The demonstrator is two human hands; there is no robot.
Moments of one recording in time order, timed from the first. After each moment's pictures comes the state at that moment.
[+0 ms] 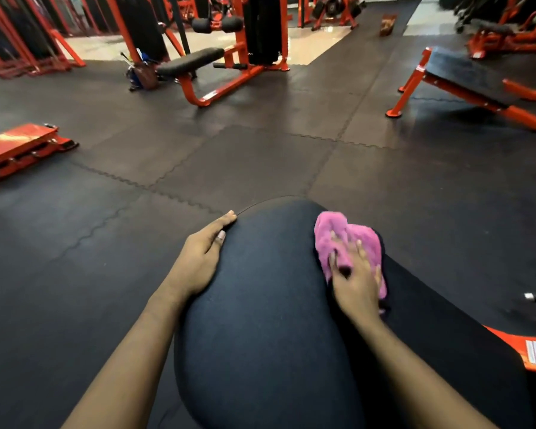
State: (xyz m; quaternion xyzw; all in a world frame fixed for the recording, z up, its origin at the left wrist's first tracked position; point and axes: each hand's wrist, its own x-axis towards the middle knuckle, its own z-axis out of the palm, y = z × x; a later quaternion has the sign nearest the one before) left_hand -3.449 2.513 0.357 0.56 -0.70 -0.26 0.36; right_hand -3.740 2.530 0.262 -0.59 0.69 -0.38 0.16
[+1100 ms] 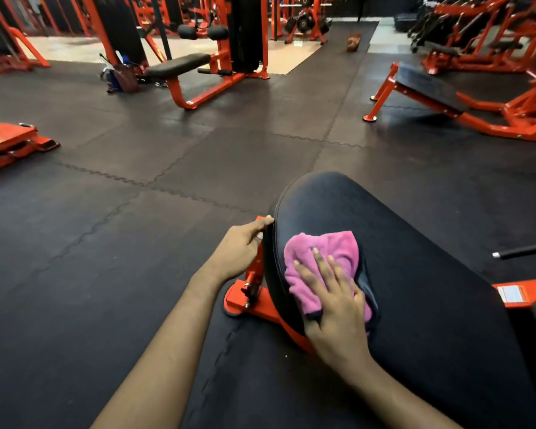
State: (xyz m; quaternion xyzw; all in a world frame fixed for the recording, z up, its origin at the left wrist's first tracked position) left_hand -3.355 2.591 0.354 0.48 -0.76 -0.31 0.30; right_hand -3.549 2.733 0.309 -0.70 0.64 -0.32 0.05
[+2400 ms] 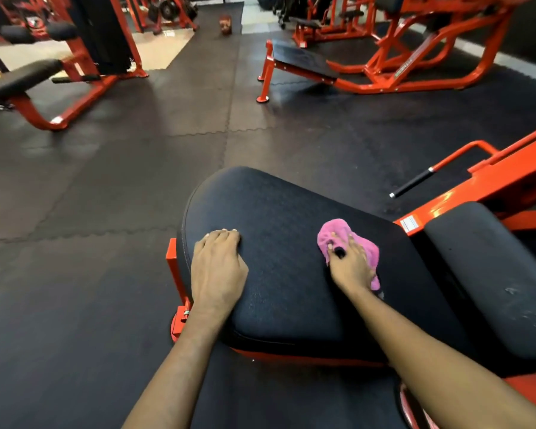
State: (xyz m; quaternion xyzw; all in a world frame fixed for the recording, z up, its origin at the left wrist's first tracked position) left_hand -3.470 2.605 0.345 0.48 -0.84 -0.01 0.23; right_hand -3.719 2.682 0.239 -0.31 0.88 -0.32 0.17
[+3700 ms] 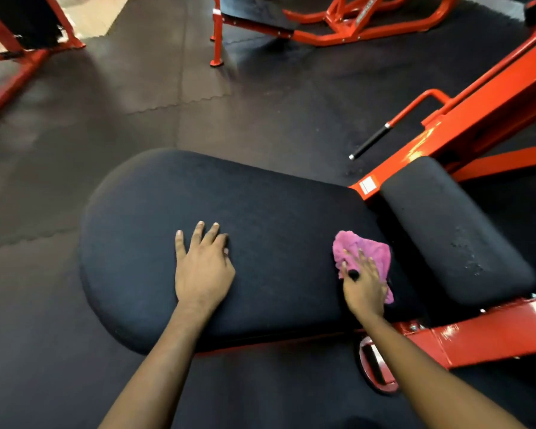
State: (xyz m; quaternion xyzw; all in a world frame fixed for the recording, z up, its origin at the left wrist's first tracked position) left_hand -3.570 2.643 0.304 0.46 -0.89 0.00 0.05; right_hand -3.807 2.818 0.139 -0.20 0.90 -0.36 0.16
